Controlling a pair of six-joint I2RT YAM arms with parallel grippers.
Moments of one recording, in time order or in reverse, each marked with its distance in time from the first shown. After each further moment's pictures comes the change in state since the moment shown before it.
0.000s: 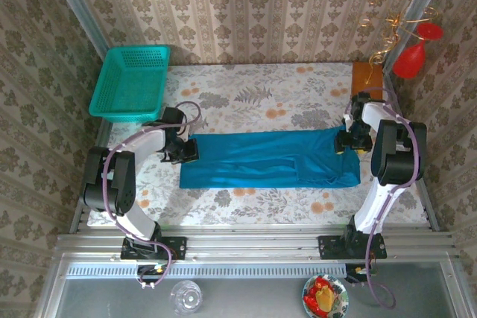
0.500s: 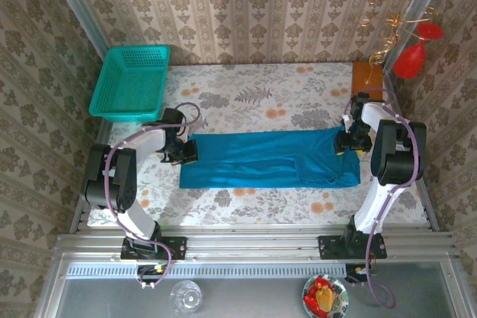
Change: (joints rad) left arm 0.010 0.025 -0.004 0.008 0.000 0.000; right arm 0.010 -0.010 0.000 -0.019 -0.006 -0.008
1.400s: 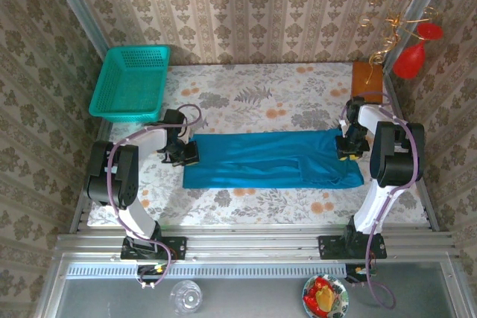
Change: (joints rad) left arm -0.001 0.033 0.000 0.006 0.014 0.000; right arm 0.022 -0.016 -0.044 -0.031 0.018 0.023
